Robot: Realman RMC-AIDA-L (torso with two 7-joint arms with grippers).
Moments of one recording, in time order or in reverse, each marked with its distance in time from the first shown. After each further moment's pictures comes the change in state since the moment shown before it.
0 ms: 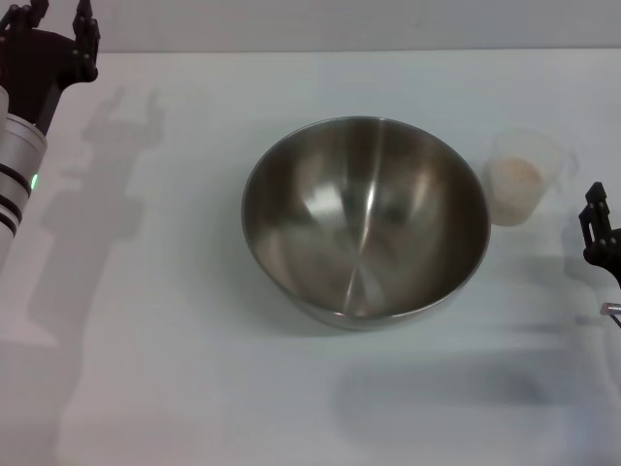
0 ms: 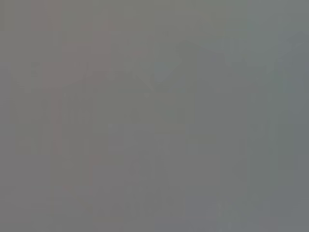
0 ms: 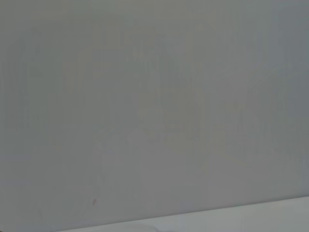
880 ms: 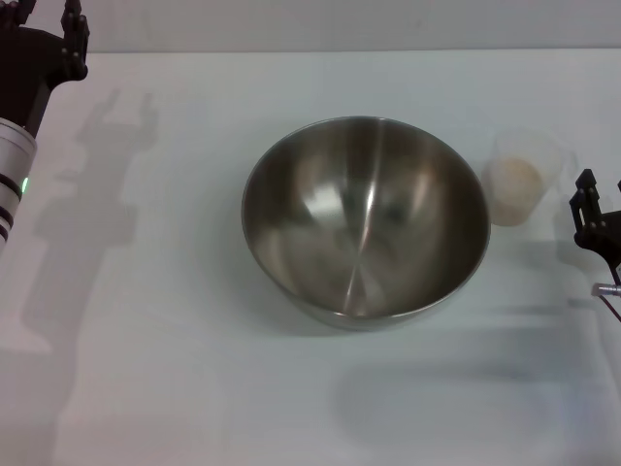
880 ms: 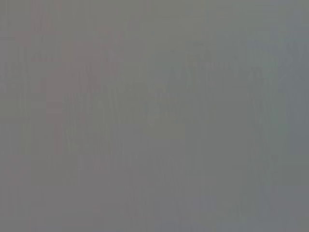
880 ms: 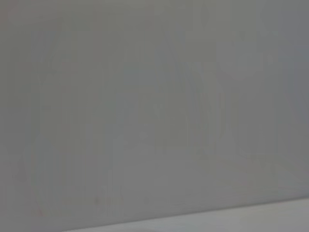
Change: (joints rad) left arm 0.015 0.000 -0.002 0.007 0.001 0.055 0.001; right arm 0.053 -0.002 0.007 -0.013 0.029 0.051 0.012
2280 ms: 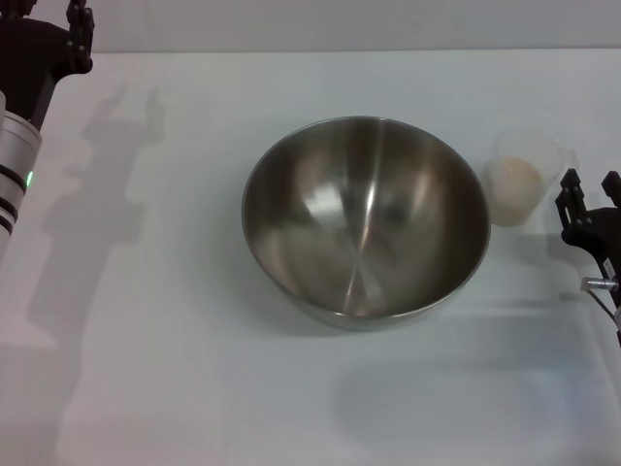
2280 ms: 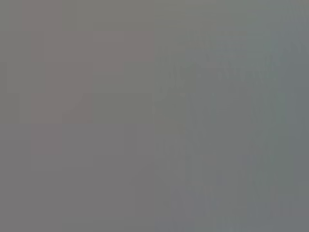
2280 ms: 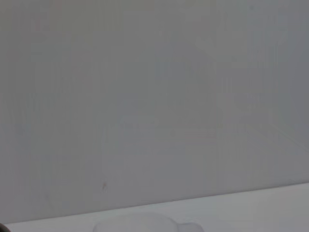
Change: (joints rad) left arm -0.008 -0.001 0.001 -0.009 0.000 0.004 0.038; right arm 0.037 -0.004 -0.010 -0.019 0.009 0.061 0.025
